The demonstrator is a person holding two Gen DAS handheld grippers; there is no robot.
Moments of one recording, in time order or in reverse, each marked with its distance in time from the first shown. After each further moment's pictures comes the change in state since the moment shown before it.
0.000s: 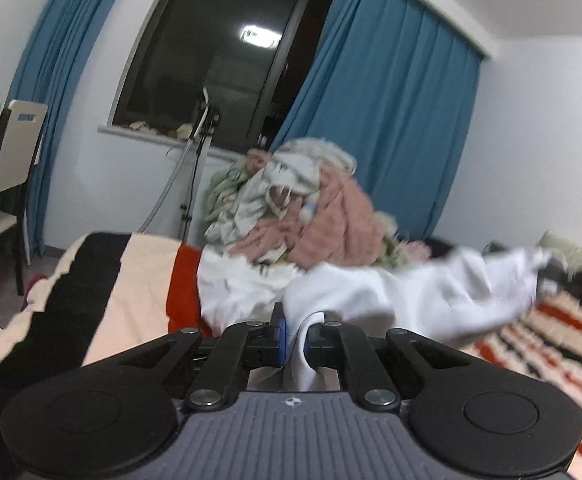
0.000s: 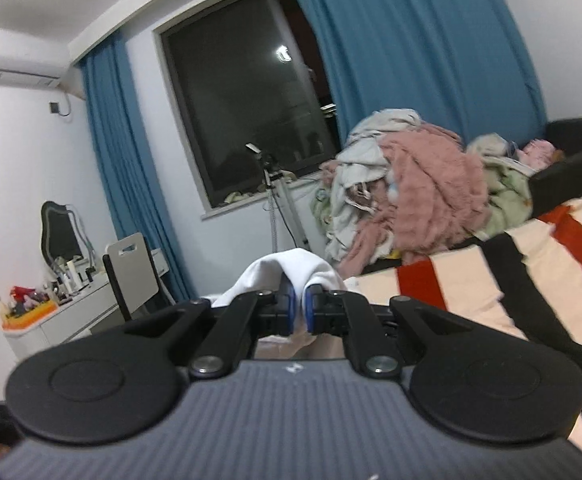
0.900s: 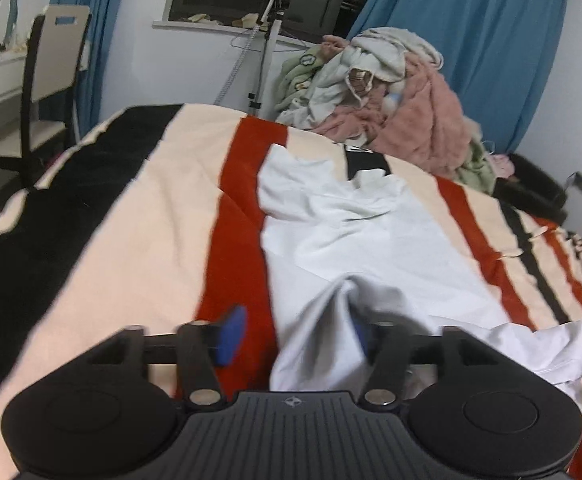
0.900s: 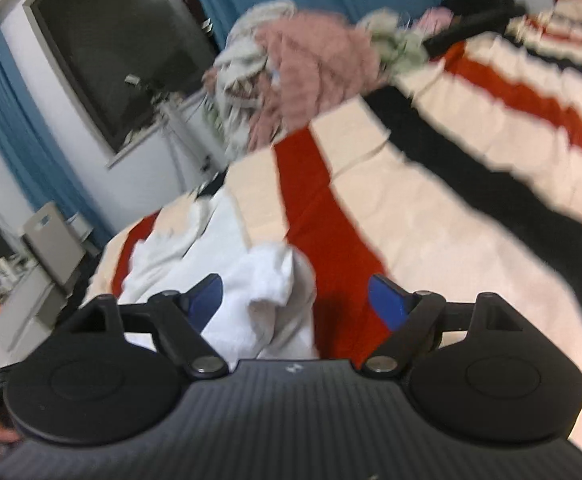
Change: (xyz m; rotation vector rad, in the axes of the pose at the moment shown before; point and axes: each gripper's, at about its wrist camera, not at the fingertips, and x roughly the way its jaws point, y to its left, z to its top) left arm 0.145 0.054 -0.067 -0.010 0.353 0.262; right arm 0.051 -0.112 -0.111 0.205 0.206 -0.264
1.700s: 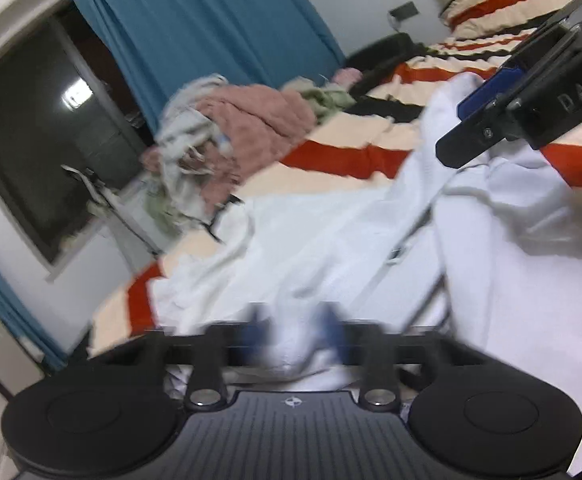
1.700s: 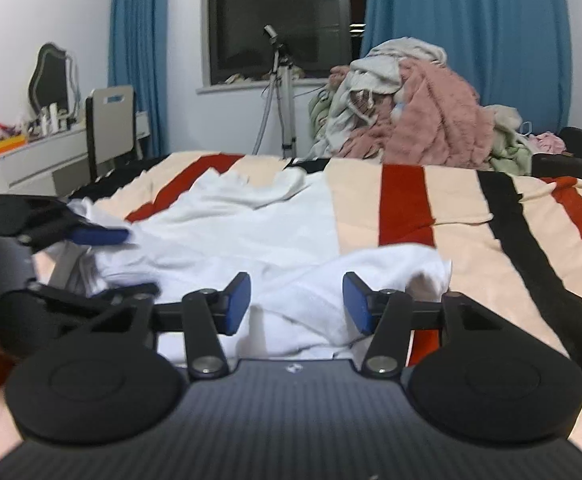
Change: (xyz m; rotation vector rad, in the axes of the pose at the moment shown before) left arm -0.019 -0.136 -0.083 0.899 -0.209 -0.039; right arm 0.011 0.079 -0.045 -0.554 0.000 0.159
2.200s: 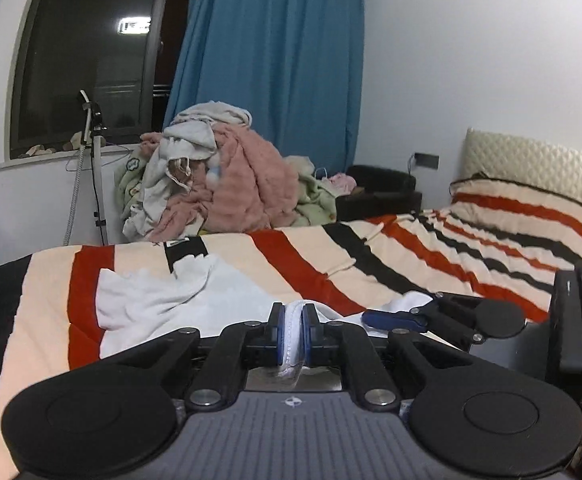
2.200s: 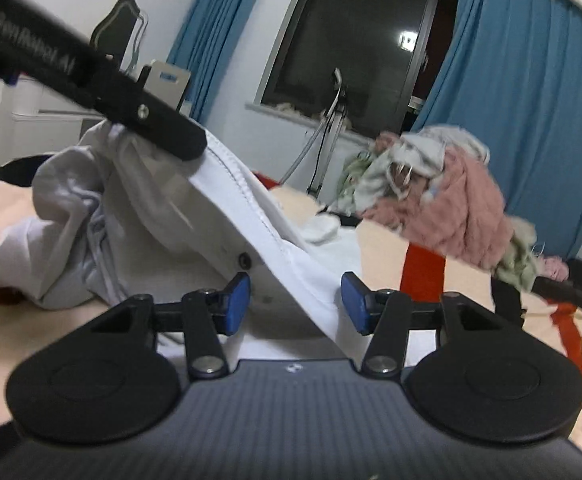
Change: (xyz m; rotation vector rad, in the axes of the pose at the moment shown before) left arm -0.088 0.080 0.035 -0.524 -0.185 -0.236; right arm 0.002 0.057 -0.012 -0.348 -0.165 -0.030
